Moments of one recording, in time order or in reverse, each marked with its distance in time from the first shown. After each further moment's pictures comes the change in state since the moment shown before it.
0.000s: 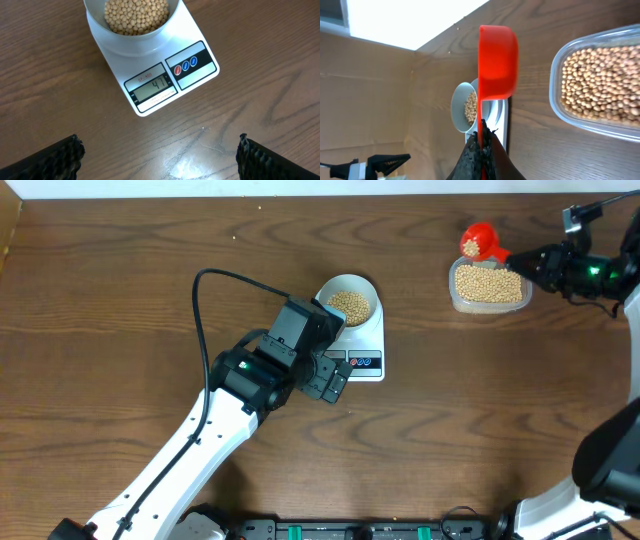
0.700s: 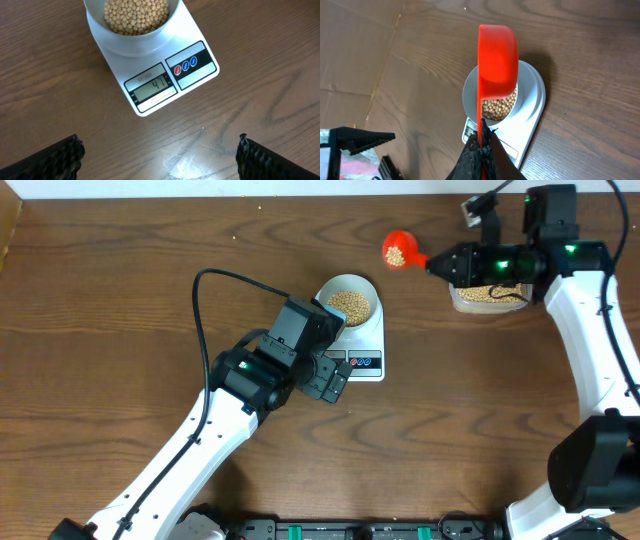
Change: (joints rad) left arm 0.000 0.000 0.000 0.000 0.000 0.000; right arm 0.367 -0.021 0.006 0.073 0.179 -0.063
